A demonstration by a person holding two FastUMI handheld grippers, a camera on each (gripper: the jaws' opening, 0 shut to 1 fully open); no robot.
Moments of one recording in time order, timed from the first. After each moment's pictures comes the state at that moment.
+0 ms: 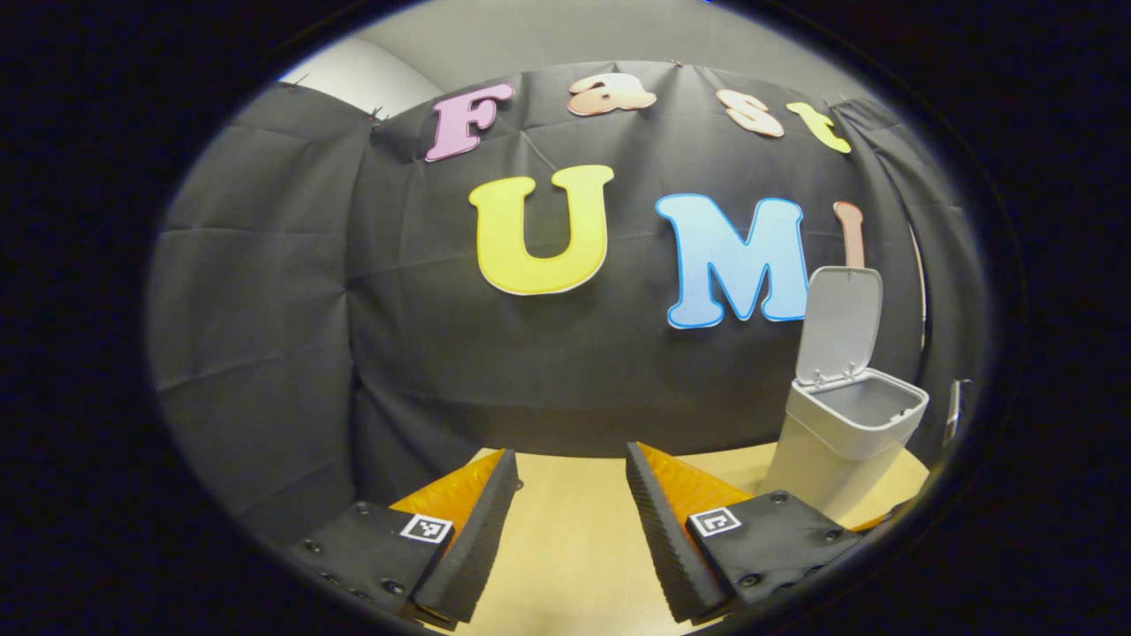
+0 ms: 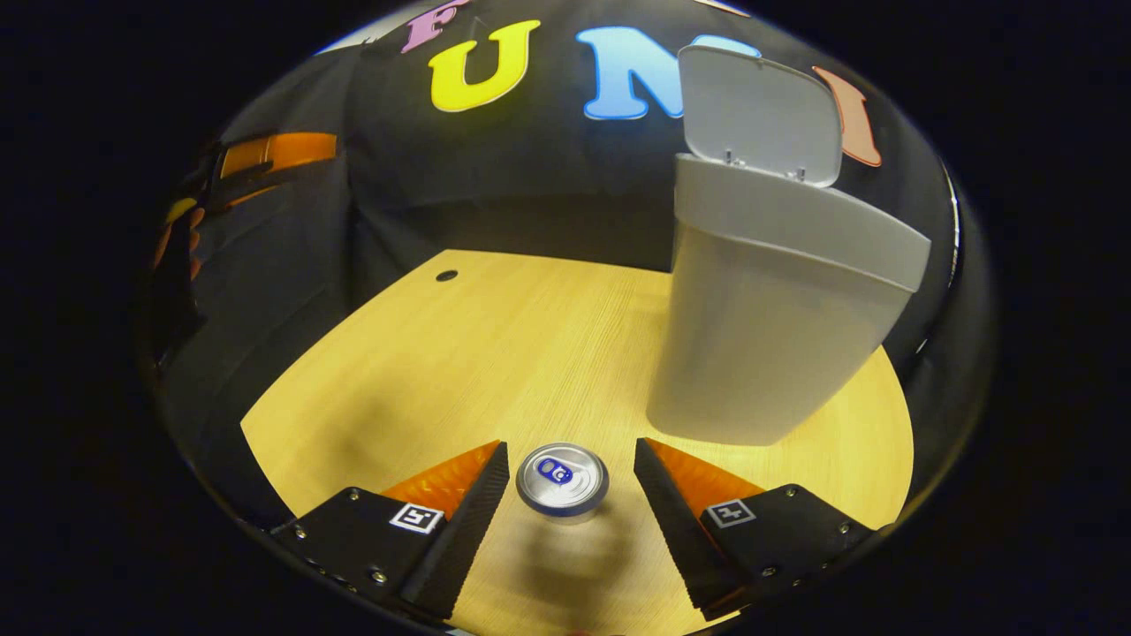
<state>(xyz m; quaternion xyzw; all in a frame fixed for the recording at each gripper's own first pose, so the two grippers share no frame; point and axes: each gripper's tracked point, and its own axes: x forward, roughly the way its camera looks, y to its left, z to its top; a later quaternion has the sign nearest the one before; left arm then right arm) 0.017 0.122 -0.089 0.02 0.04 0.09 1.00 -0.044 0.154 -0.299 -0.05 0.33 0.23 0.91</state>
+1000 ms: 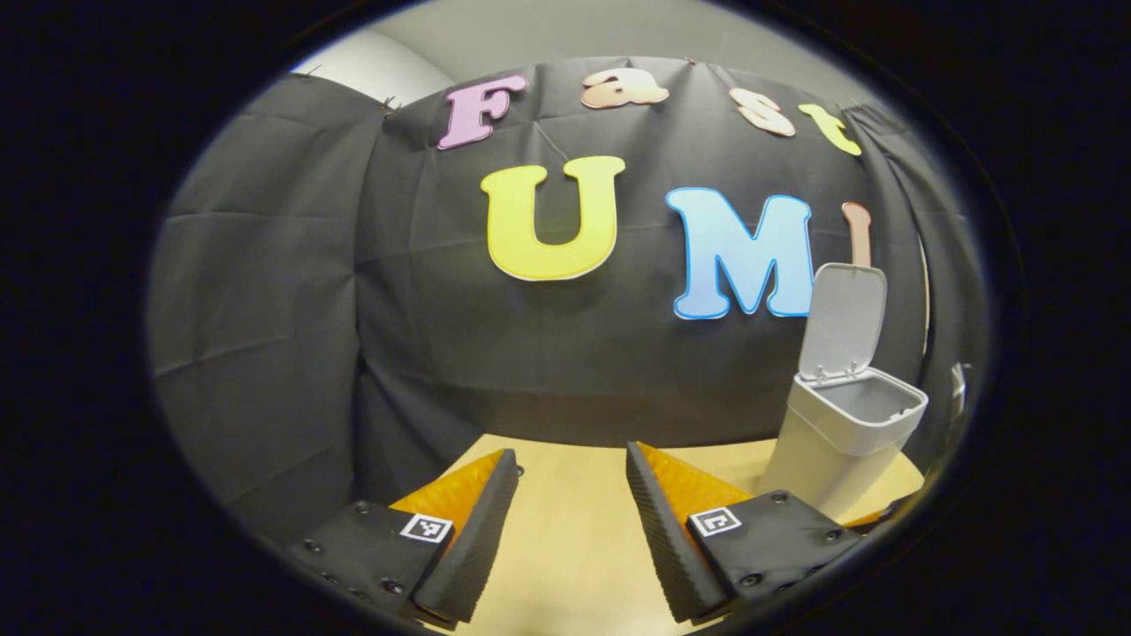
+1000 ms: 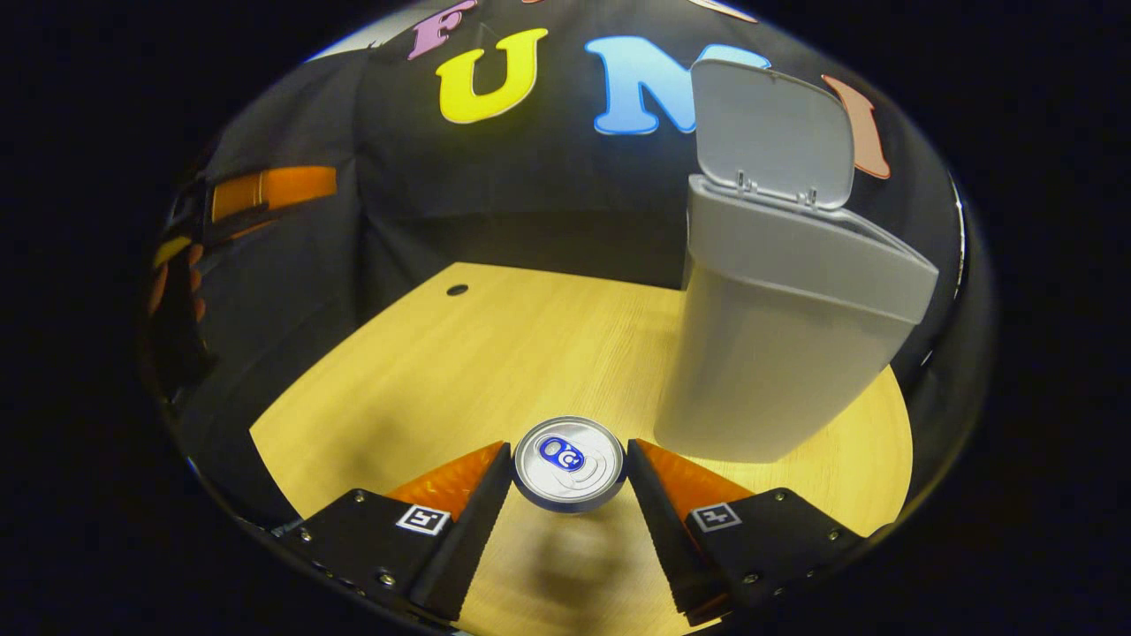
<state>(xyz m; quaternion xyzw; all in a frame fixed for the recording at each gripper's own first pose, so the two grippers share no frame) 0.014 0.112 -0.099 0.00 0.05 0.08 1.00 -0.032 0.159 -0.237 -0.02 0.28 0.24 0.93</state>
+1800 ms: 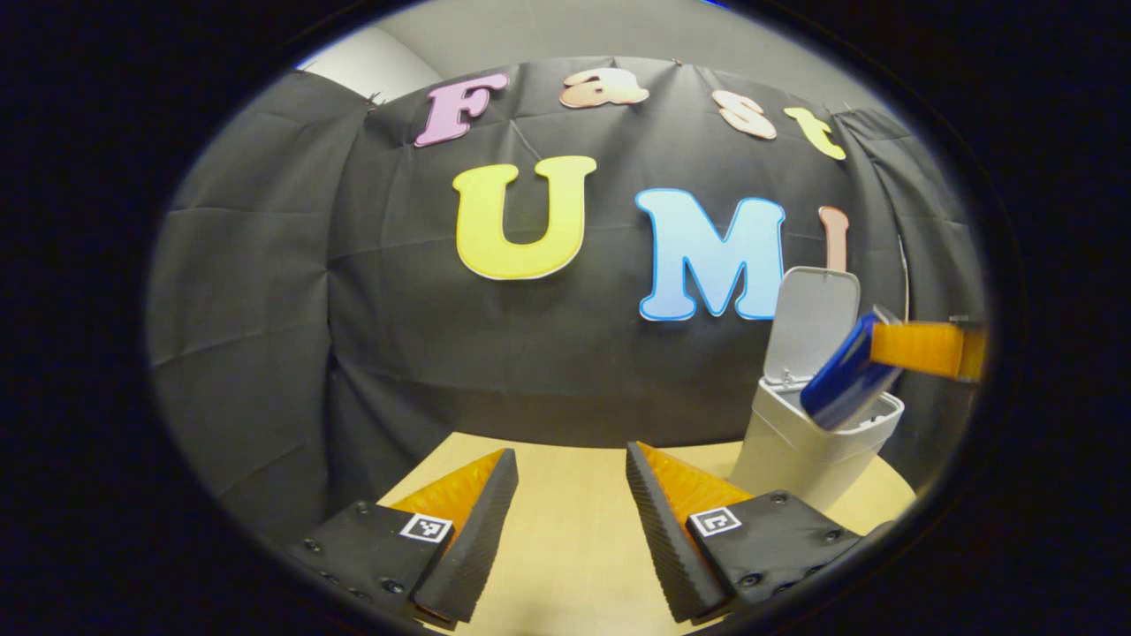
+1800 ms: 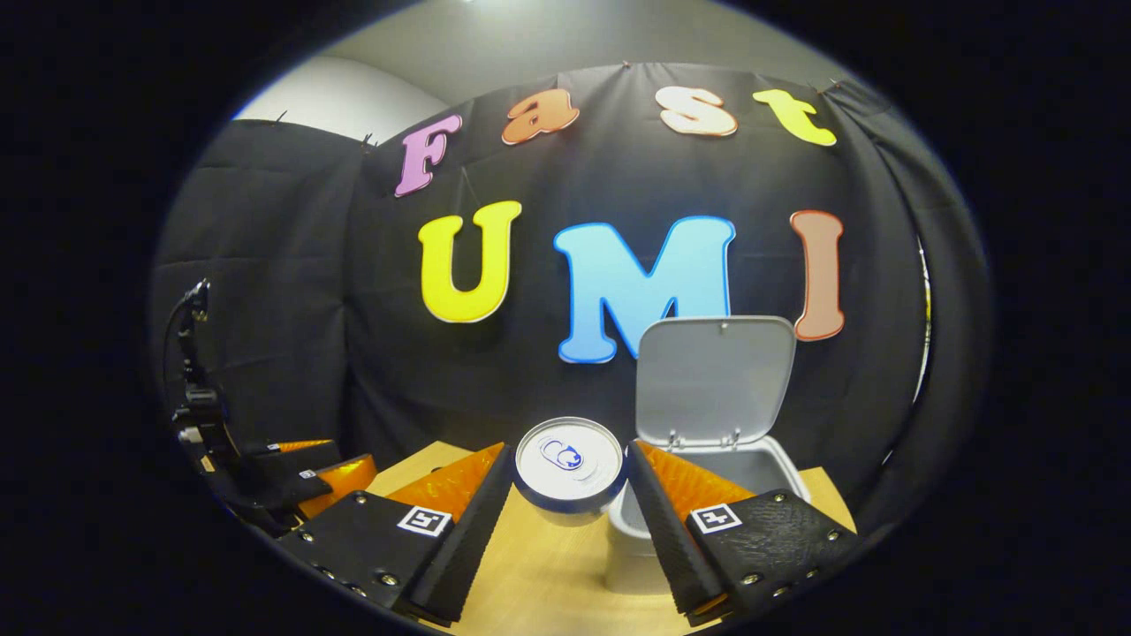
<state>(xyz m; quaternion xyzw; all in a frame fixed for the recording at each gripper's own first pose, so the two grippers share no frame) 0.016 0.079 -0.099 -0.01 0.06 0.05 1.00 0.028 0.108 -0.007 0.01 0.02 0.17 0.99</state>
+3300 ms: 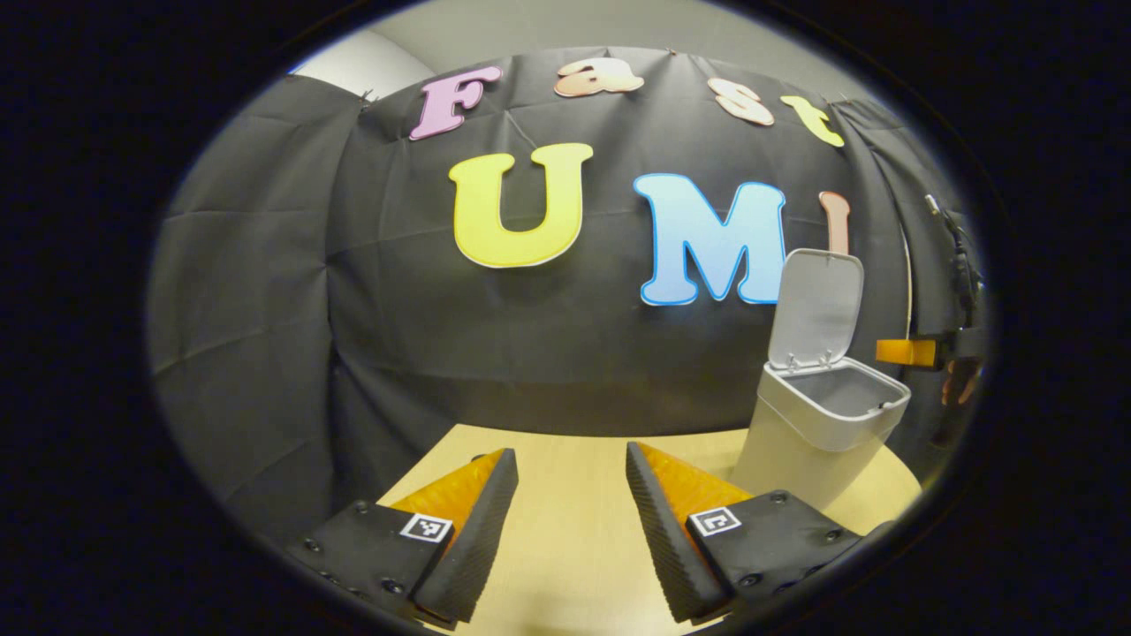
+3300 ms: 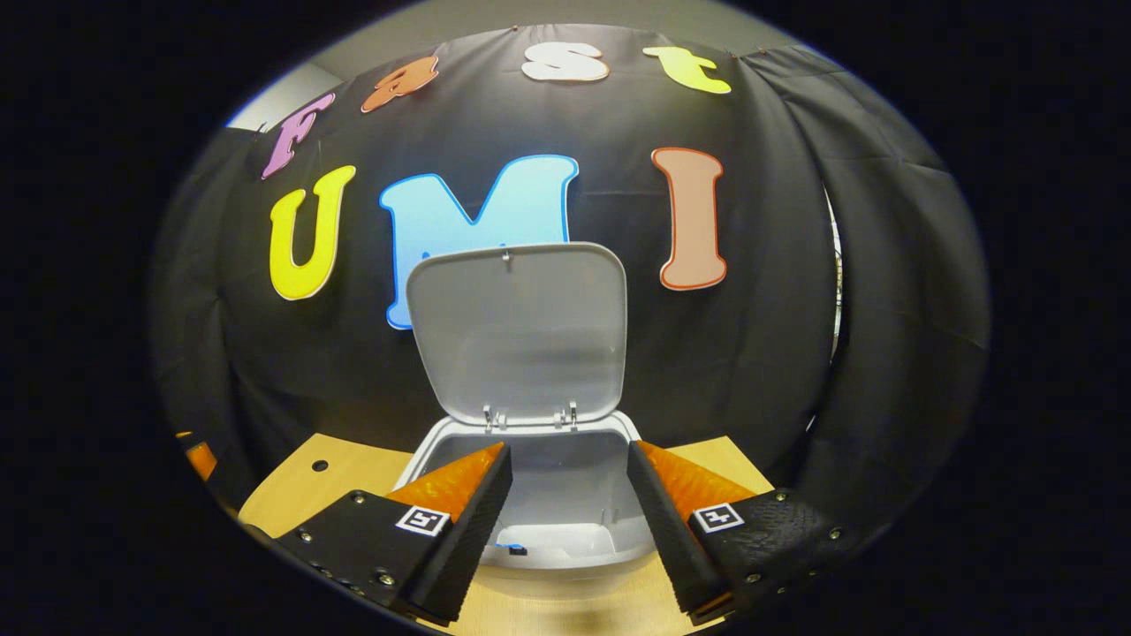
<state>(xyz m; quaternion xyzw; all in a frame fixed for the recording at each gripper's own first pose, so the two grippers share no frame) 0.026 0.083 -0.101 0.00 0.08 0.05 1.00 0.105 -0.021 -0.070 0.04 0.10 0.02 0.99</state>
